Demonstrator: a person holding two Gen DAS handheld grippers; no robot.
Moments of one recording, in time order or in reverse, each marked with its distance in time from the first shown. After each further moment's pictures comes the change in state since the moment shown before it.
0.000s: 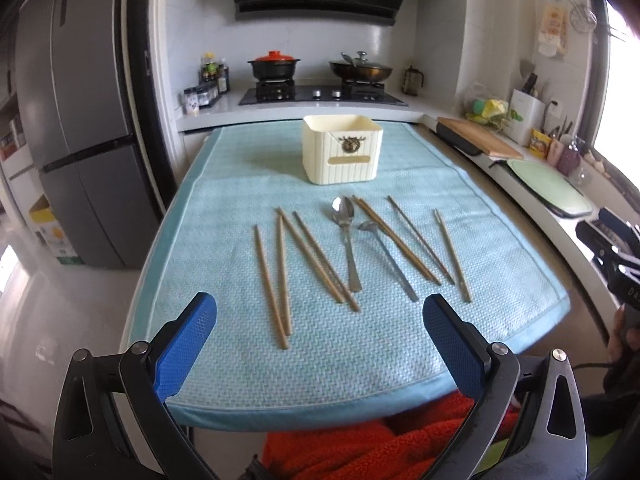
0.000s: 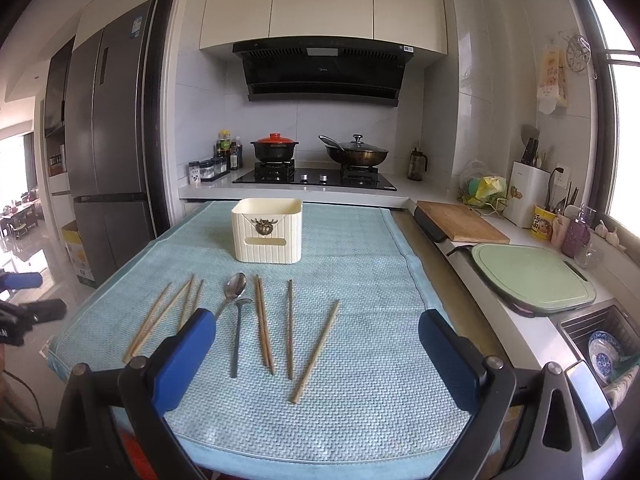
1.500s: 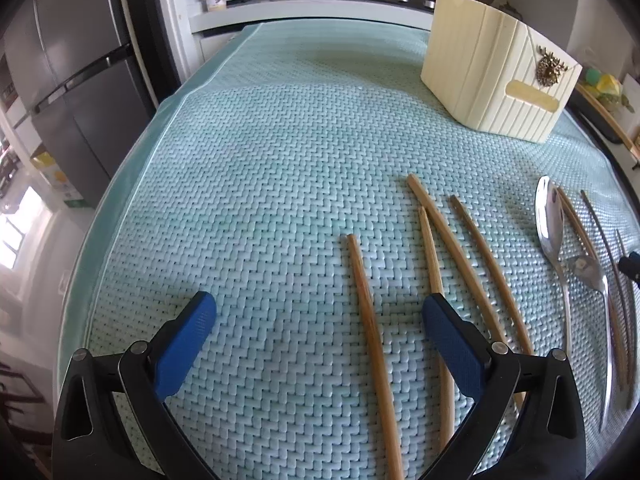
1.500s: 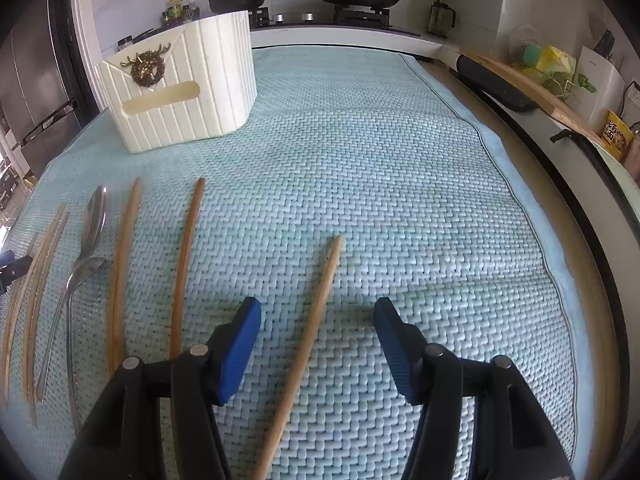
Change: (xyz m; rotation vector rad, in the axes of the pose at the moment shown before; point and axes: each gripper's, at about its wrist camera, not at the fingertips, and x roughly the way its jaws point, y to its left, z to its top) left arm 0.310 0.101 0.042 -0.089 0.297 0.123; right arm 0.339 -0.015 -0.031 0.055 0.525 0.025
